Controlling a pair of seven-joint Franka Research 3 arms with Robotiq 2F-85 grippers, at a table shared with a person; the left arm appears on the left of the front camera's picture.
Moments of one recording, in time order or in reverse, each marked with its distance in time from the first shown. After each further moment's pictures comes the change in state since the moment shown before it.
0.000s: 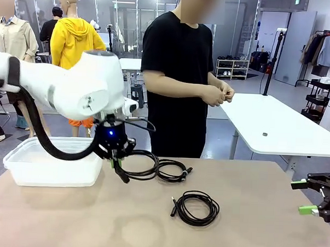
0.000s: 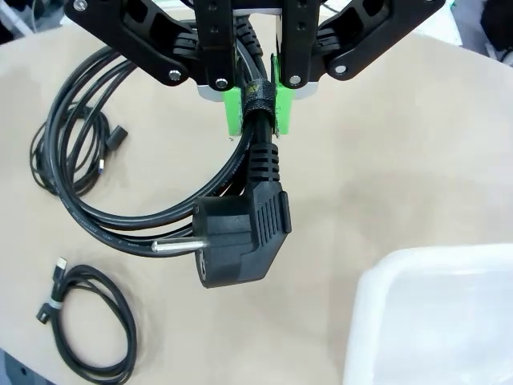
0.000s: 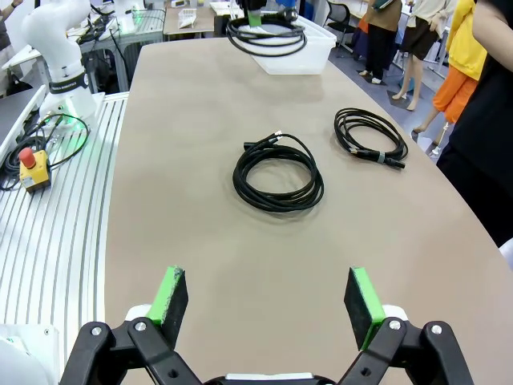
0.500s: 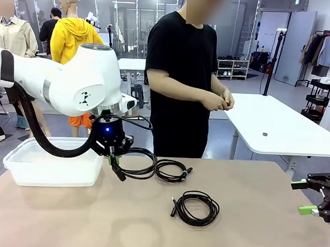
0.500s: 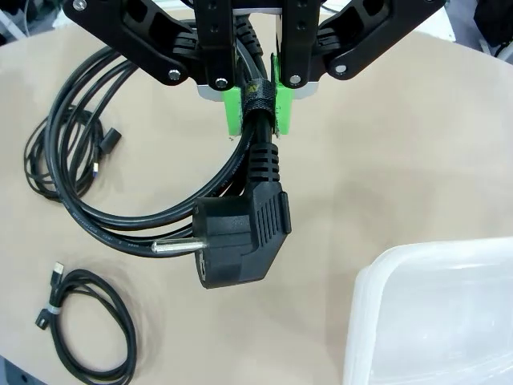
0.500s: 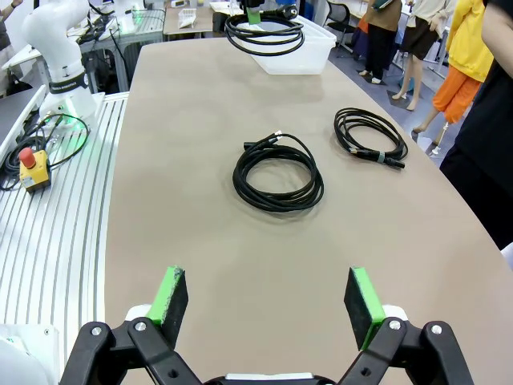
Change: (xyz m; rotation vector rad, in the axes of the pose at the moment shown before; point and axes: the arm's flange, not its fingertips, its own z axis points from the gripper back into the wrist) left arm 0.000 0.001 -0.003 0.006 0.003 -0.020; right arm 0.000 0.000 0.000 0.000 0.000 0.000
